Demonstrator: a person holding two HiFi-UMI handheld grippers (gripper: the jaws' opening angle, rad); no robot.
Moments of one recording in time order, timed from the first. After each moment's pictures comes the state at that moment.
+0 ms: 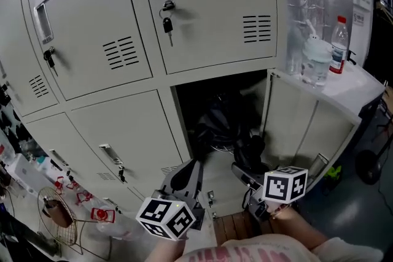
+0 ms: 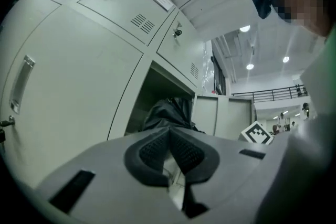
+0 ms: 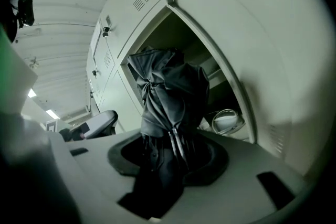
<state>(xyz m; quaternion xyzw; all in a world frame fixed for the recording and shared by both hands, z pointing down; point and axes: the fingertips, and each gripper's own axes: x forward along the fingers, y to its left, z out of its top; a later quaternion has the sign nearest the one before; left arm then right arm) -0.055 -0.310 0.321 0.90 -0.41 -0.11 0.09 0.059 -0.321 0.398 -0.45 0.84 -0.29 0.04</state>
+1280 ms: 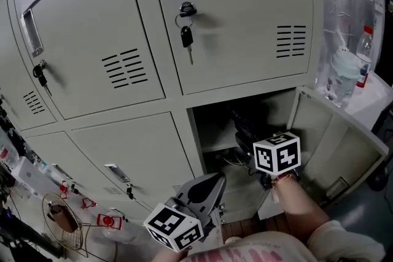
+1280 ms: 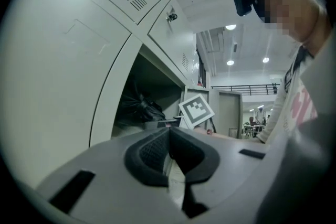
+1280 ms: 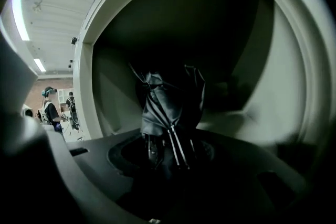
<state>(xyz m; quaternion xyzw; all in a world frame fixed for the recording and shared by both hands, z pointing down) -0.032 -0.336 0.319 0.95 -0.30 -0.06 0.08 0.057 -0.476 0.347 -0.52 0.84 -0.13 -0.09</state>
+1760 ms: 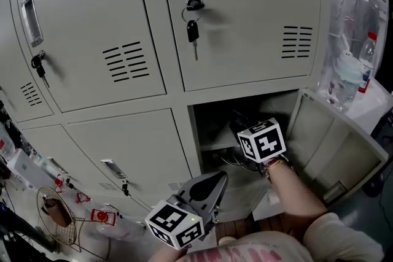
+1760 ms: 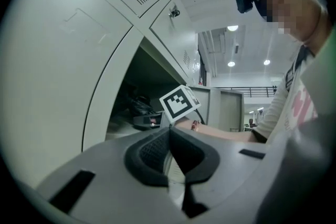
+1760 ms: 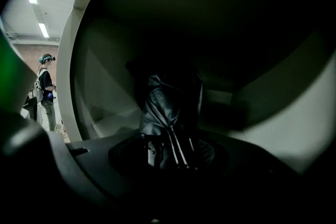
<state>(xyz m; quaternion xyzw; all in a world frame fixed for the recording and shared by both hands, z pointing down) -0.023 -0.342 0.325 0.95 -0.30 -0.06 0.09 0.049 -0.519 0.344 -0.54 0.82 -0.05 -0.20</state>
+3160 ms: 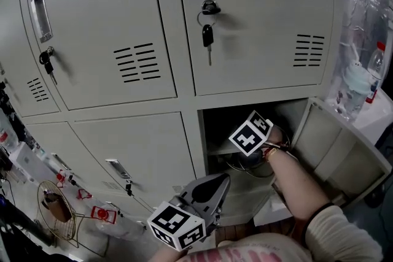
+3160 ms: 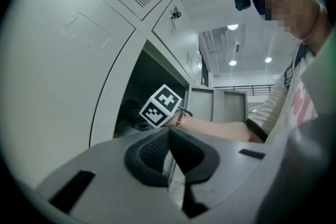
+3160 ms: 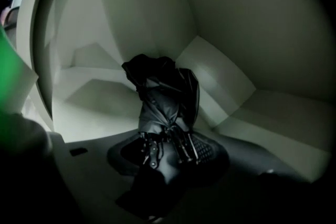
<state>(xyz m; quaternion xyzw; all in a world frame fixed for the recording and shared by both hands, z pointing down) -0.028 -0.349 0.322 0.94 -0.31 -0.06 0.08 0.058 -0.573 0.356 -0.52 0.71 0.12 -0.45</state>
